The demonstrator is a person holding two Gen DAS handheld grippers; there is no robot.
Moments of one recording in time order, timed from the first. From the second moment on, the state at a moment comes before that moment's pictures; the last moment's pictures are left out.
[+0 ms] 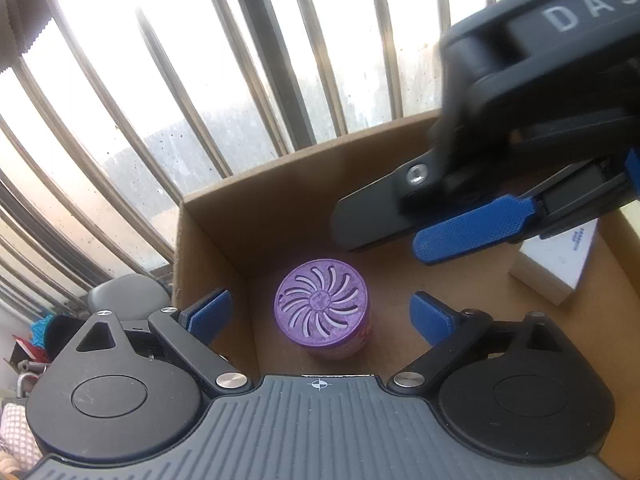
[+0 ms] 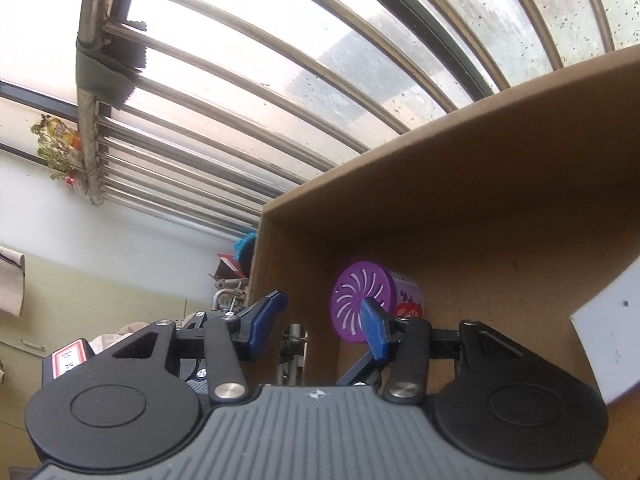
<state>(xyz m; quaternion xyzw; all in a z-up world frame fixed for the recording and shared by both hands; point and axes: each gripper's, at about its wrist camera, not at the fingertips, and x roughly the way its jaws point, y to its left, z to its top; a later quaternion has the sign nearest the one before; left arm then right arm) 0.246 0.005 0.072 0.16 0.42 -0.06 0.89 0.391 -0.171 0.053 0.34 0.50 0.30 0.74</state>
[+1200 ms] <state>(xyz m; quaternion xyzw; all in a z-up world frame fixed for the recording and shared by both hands) 0.011 0.041 0.001 -0.06 0.40 -0.21 0.89 0.108 -0.176 -0.009 0.15 0.46 0.36 0.80</state>
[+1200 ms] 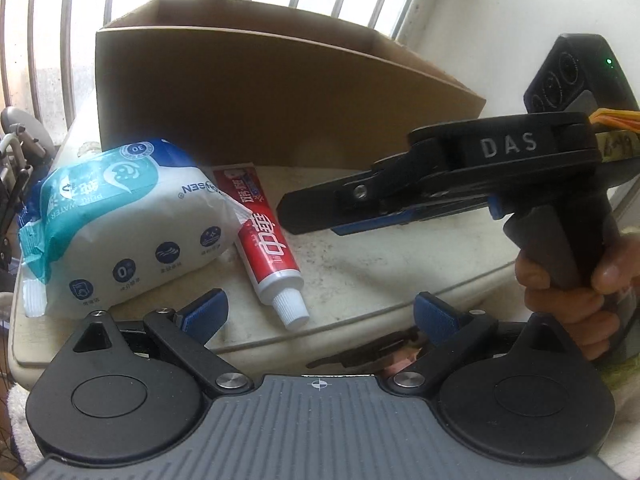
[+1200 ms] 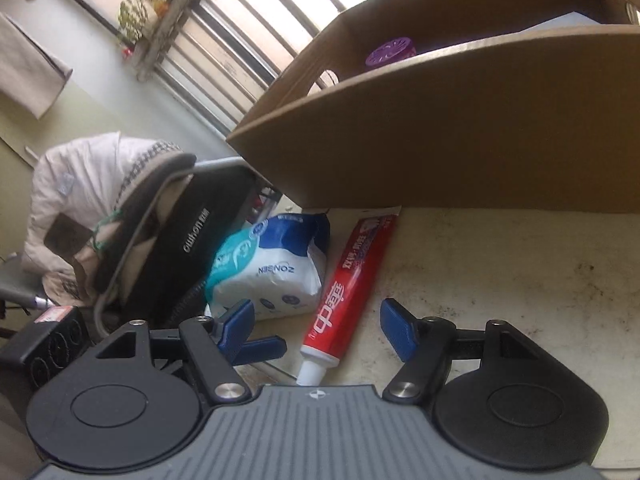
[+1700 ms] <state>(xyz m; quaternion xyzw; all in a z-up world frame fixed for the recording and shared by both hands) 0.016 0.043 0.003 -0.08 0.38 -0.24 0.89 0.113 -0.143 -0.014 0.05 0.48 0.34 0.81</state>
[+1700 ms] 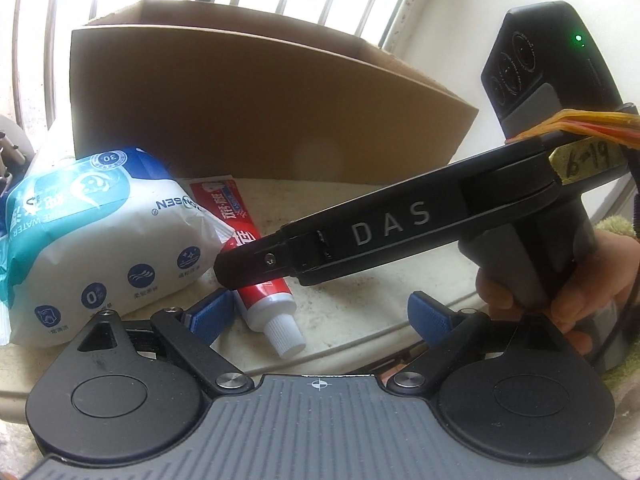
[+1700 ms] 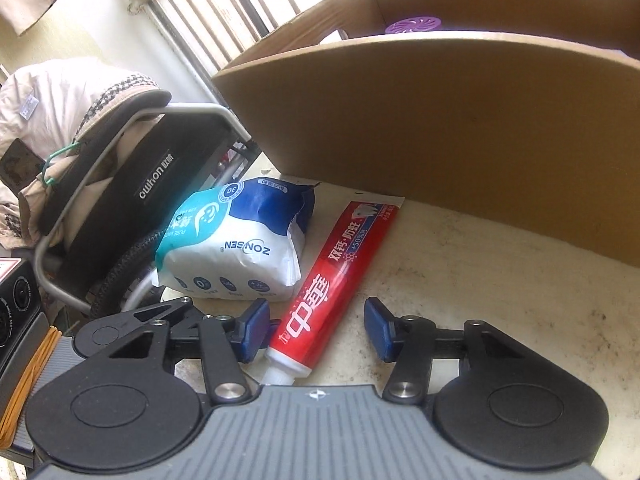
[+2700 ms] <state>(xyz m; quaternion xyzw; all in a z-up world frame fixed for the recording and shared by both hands) -0.002 0.051 0.009 -0.08 0.38 -0.28 0.88 0.102 -0.176 -0.022 0.09 0.48 0.33 0.81</state>
